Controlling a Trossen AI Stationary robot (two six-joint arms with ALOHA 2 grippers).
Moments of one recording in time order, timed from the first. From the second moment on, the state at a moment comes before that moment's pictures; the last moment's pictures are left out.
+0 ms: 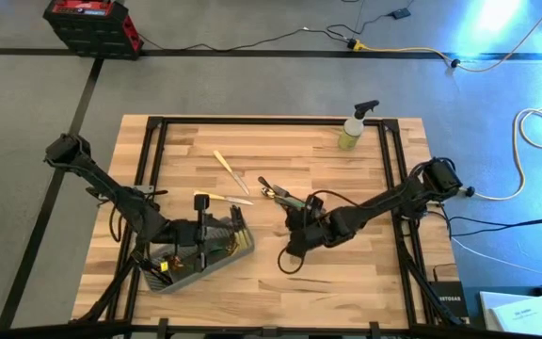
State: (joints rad) left arm -0.63 1.18 0.63 0.64 -0.67 0.37; right arm 0.37 1.74 1.10 -0.49 0.52 0.59
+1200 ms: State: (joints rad) left arm -0.61 1.18 0.63 0.48 -0.67 0.41; right arm 0.20 1.89 1.10 -0.50 0.18 0.65
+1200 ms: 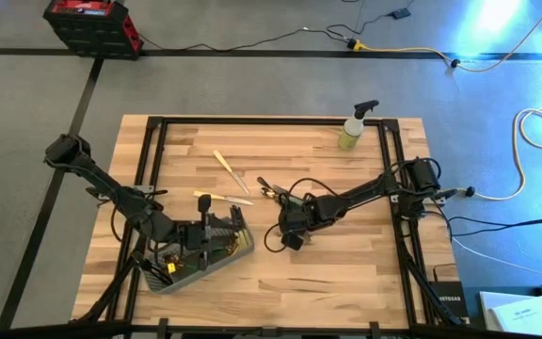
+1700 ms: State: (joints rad) left arm -0.61 1.18 0.63 0.48 -0.67 0.43; right arm 0.26 1.86 1.13 -0.57 0.14 0.62
